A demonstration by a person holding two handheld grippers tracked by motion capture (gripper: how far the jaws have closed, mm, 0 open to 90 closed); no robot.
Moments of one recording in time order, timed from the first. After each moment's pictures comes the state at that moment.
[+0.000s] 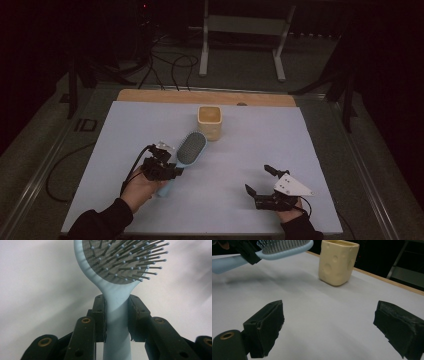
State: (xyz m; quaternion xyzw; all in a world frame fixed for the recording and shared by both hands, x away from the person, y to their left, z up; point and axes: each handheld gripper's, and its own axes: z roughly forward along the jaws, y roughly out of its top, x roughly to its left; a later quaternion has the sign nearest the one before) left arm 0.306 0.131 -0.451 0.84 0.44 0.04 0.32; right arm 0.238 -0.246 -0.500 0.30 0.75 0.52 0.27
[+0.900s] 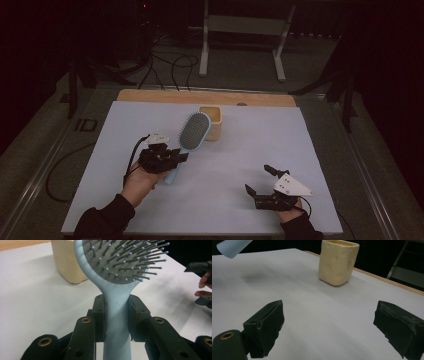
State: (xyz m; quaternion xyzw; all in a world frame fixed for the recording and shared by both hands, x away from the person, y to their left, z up) left arm 0.309 0.132 -0.423 0.80 0.40 0.08 0.44; right arm 0.239 -0.246 -0.500 0.30 0.75 0.52 0.27
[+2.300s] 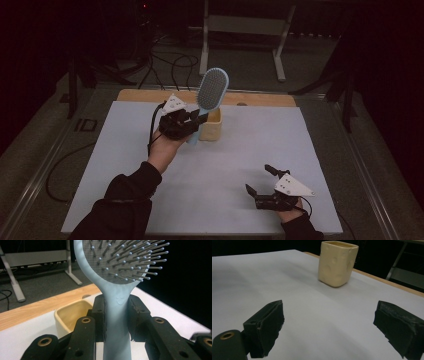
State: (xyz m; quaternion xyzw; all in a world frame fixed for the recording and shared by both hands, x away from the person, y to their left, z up) left arm 0.368 0.085 -0.369 0.74 0.37 0.16 0.54; right arm 0.238 -0.247 -0.499 0.30 0.75 0.52 0.27
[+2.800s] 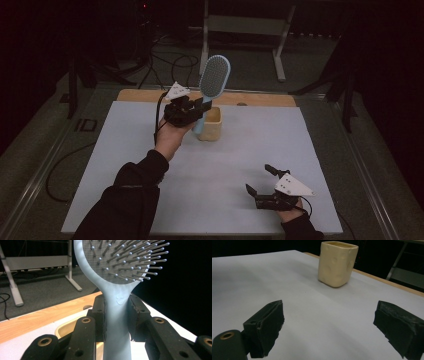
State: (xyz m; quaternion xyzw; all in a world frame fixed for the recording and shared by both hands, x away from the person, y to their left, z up) left arm 0.397 0.074 -0.360 0.72 0.37 0.16 0.56; right arm 0.238 -0.247 -0.499 0.30 0.75 0.52 0.27
